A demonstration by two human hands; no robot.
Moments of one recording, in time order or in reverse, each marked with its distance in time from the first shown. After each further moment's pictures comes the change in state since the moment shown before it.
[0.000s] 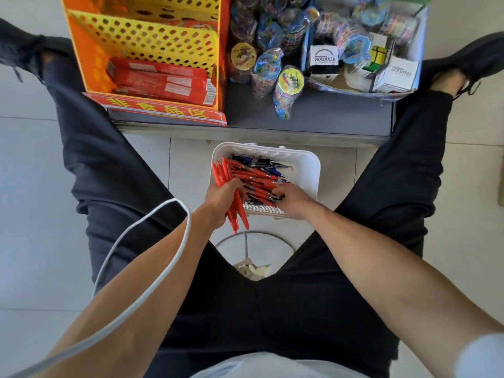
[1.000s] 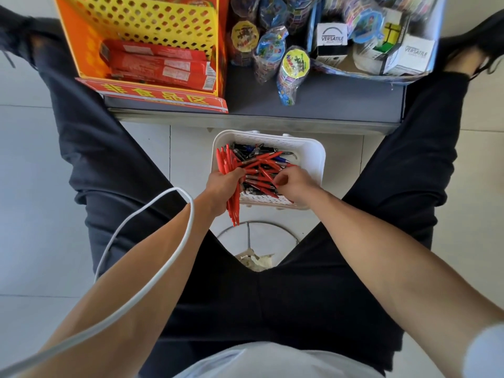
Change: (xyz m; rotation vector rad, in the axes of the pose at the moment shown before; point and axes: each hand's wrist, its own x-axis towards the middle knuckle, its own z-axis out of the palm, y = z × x) left_hand 0.003 0.004 0.001 0.098 0.069 -0.010; right_hand 0.005 -0.008 -0.007 0.204 0.098 0.119
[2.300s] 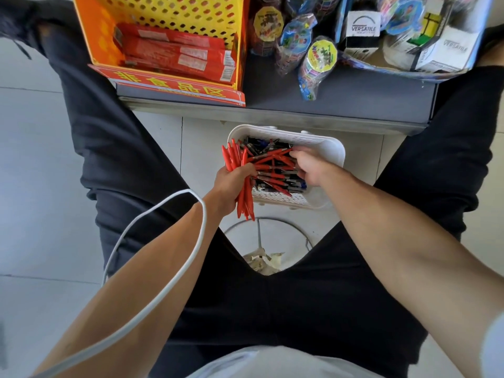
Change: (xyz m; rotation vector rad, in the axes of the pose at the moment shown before) left_hand 0.003 -0.001 -0.012 -0.122 -0.072 -0.022; right_hand 0.041 -0.038 -0.012 0.690 0.028 0.375
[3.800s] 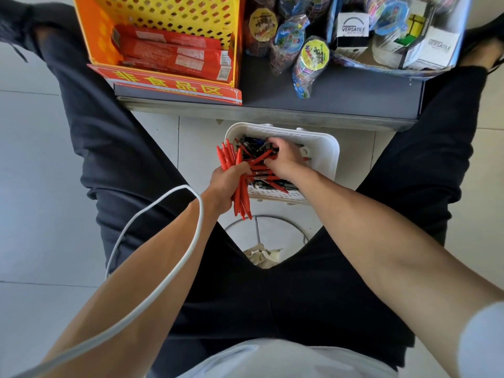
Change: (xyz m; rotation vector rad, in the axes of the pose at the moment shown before) left_hand -0.005 -0.003 -0.008 0.013 -0.007 -0.019; right_hand -0.014 0.007 0.032 -0.661 0.103 -0.514
